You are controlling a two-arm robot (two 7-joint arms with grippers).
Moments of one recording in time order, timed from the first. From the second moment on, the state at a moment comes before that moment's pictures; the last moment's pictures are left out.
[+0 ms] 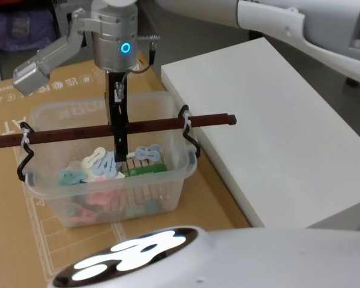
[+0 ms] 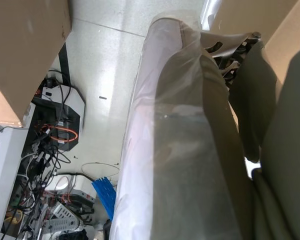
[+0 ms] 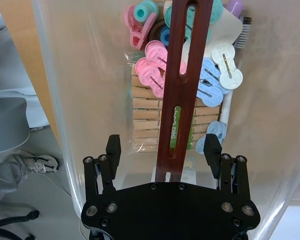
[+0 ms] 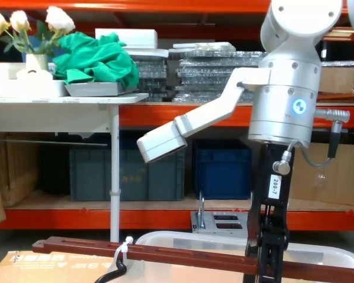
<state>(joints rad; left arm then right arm) -1.47 0.98 1.56 -0.90 0.05 0.15 -1.47 1.38 0.25 -1.54 -0.95 0.03 -0.75 1.46</state>
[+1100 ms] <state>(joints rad) -1.47 0.98 1.56 -0.90 0.05 0.15 -1.47 1.35 0.15 -1.54 -0.77 -0.01 -0.77 1.45</state>
